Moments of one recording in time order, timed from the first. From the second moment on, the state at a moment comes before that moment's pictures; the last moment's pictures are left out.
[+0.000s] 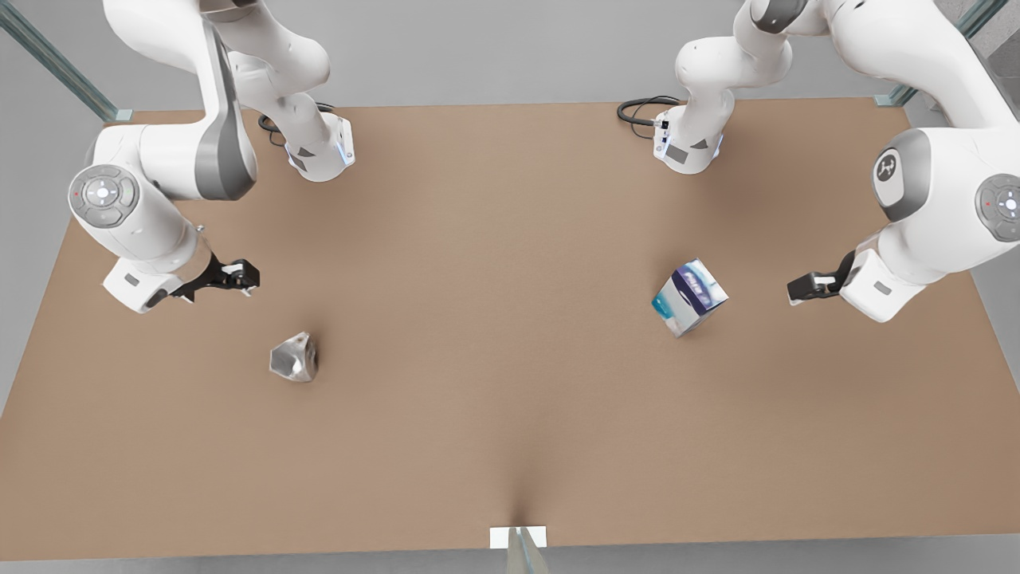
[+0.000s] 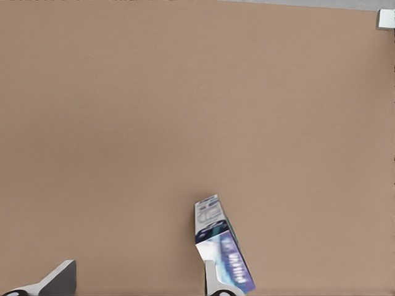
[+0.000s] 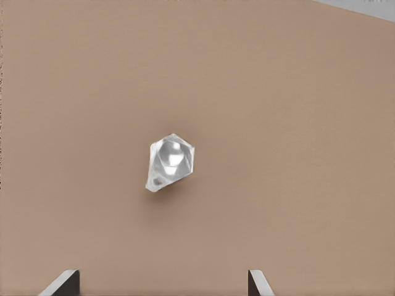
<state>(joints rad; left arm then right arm) 0.03 0.26 -0.06 -1.34 -0.01 1.52 -0.09 0.26 0.09 -0.15 -1.63 -0.12 1.66 -0.03</state>
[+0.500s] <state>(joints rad) 0.02 0.28 -0.07 -1.34 0.05 1.52 -0.08 0.11 0.51 -0.08 -1.62 -0.11 1.77 -0.07</state>
